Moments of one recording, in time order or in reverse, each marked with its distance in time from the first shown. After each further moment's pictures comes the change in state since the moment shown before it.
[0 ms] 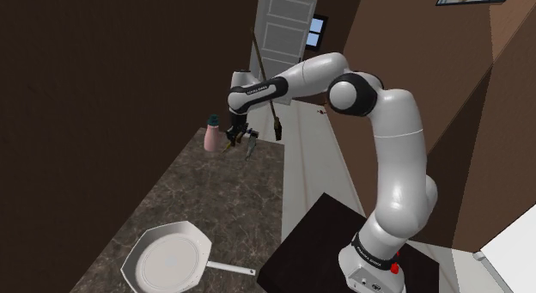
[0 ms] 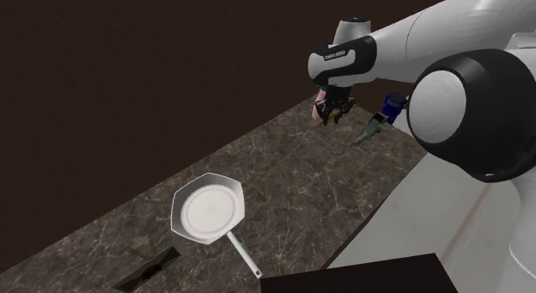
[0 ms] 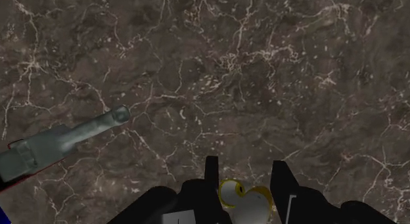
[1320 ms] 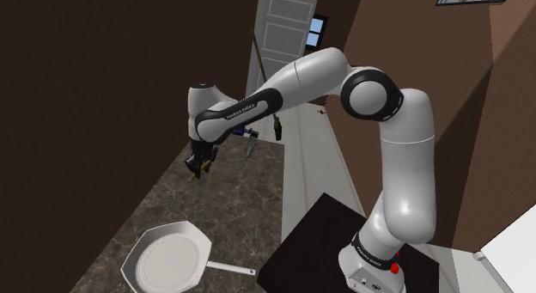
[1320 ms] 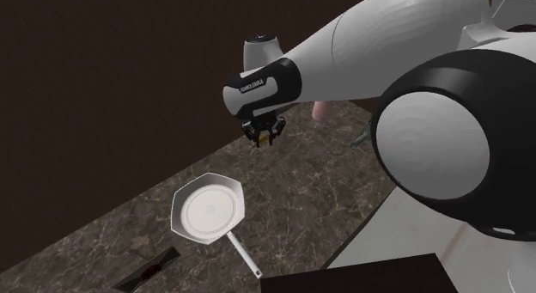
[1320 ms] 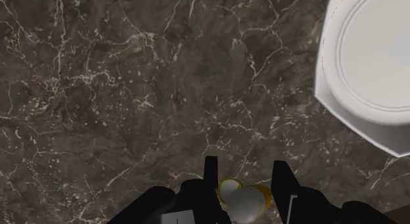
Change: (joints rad) arm 0.296 -0.119 0.092 -0.212 -0.036 0.084 0.411
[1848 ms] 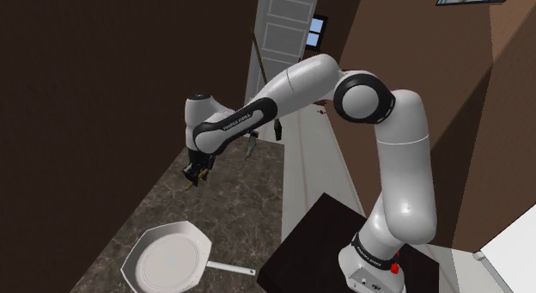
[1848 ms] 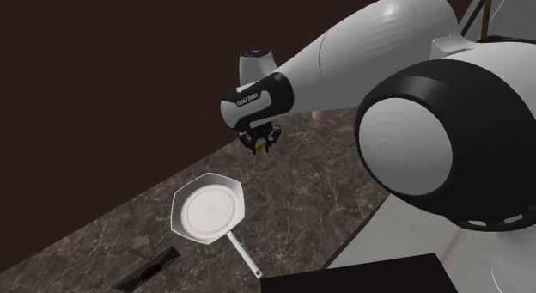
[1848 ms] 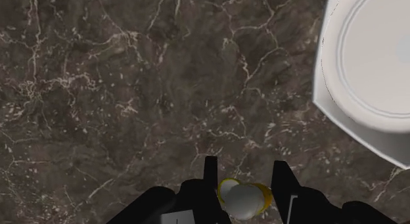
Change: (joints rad) arm 0.022 0.052 -0.002 -0.007 -0.014 0.058 0.029
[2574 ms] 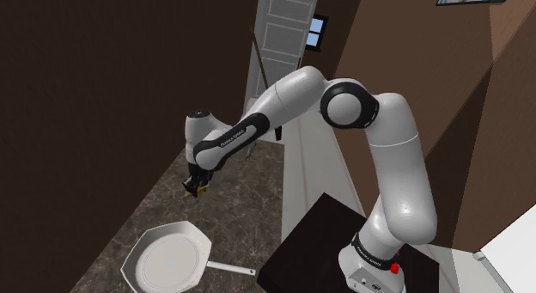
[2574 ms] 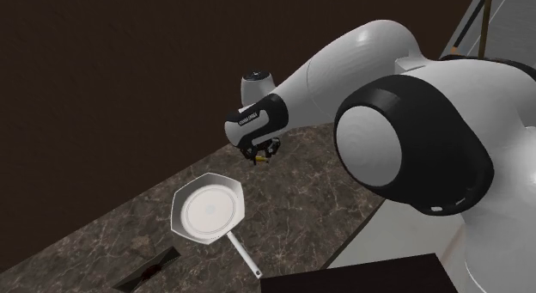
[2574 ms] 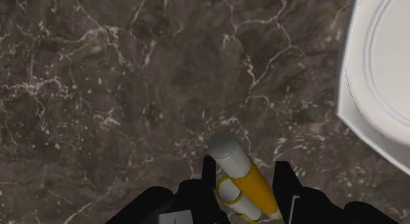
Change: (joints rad) arm 0.012 0.102 -0.016 -0.001 -0.022 0.103 0.015
